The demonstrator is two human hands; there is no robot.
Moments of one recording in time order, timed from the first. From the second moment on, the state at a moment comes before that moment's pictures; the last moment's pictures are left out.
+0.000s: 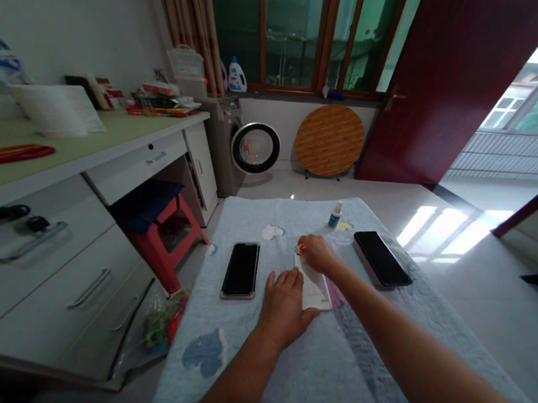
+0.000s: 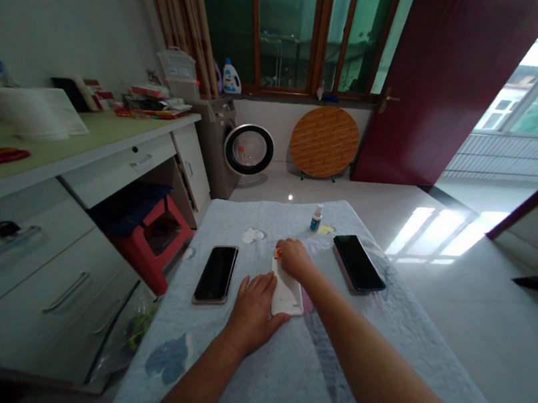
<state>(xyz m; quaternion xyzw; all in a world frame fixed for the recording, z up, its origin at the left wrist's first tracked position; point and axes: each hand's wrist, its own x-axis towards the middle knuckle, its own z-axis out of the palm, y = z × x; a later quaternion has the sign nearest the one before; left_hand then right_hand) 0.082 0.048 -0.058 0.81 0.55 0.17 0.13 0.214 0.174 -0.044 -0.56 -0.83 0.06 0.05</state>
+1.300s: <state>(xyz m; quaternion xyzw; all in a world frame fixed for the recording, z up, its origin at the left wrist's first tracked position) 0.087 0.039 -0.051 0.78 0.57 0.20 0.13 0.235 0.075 -0.049 -0.47 -0.85 0.12 0.22</state>
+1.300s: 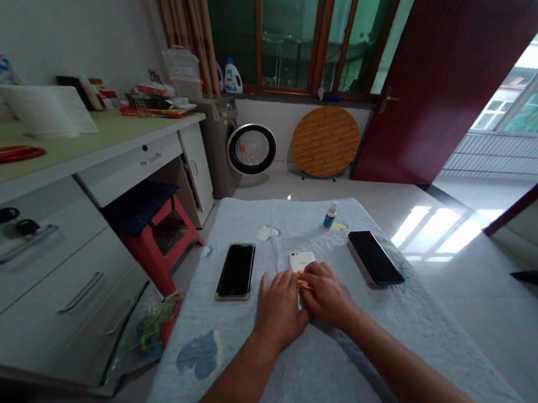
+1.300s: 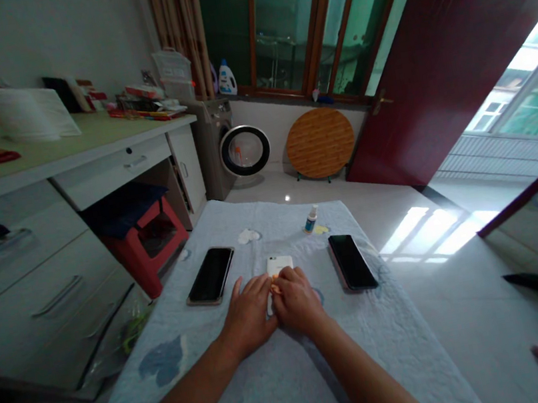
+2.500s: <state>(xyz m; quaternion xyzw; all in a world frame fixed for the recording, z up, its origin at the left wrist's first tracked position) 0.089 0.044 -0.052 0.80 0.57 0.16 0.12 0.241 0.150 -0.054 -0.65 -0.74 0.08 0.16</state>
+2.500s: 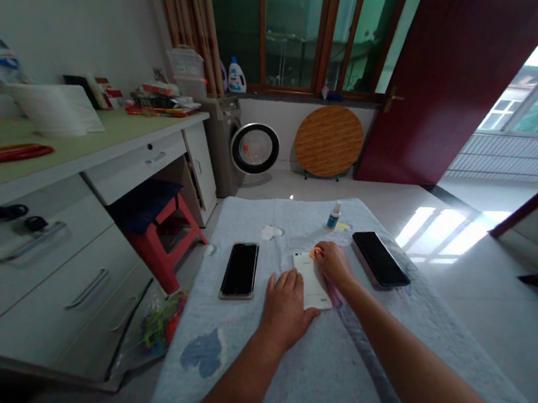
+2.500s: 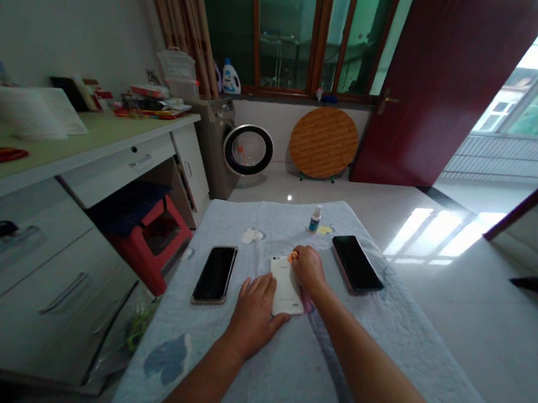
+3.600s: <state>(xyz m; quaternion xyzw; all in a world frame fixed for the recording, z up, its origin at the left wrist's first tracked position) 0.087 0.041 -0.054 0.78 0.59 0.18 0.12 0.226 0.177 -0.047 -0.51 -0.85 0.09 0.08</state>
